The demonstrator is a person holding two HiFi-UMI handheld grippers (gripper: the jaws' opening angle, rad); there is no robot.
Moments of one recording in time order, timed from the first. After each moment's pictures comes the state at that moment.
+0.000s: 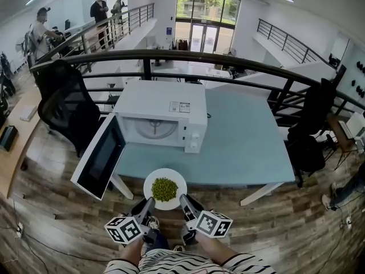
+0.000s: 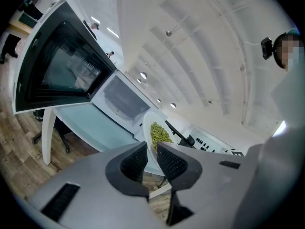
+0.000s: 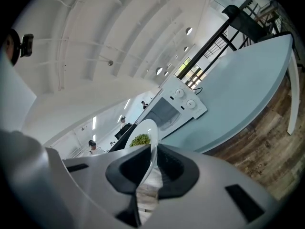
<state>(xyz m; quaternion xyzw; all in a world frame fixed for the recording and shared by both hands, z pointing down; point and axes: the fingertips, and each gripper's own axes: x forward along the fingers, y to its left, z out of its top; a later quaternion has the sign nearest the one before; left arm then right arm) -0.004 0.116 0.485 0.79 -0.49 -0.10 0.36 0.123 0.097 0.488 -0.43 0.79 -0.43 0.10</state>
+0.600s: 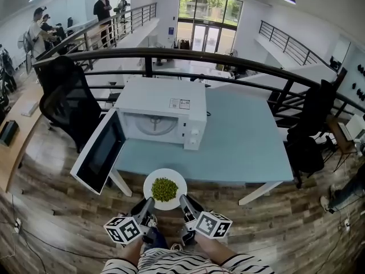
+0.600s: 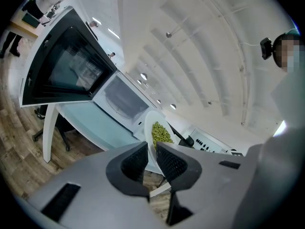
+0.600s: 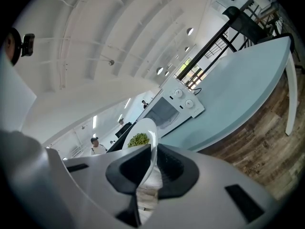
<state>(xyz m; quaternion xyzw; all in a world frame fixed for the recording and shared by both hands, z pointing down) 0.002 0.135 0.492 0.79 -0.49 -0.11 0.36 0.129 0.115 0.495 -0.42 0.79 -0.43 0.09</state>
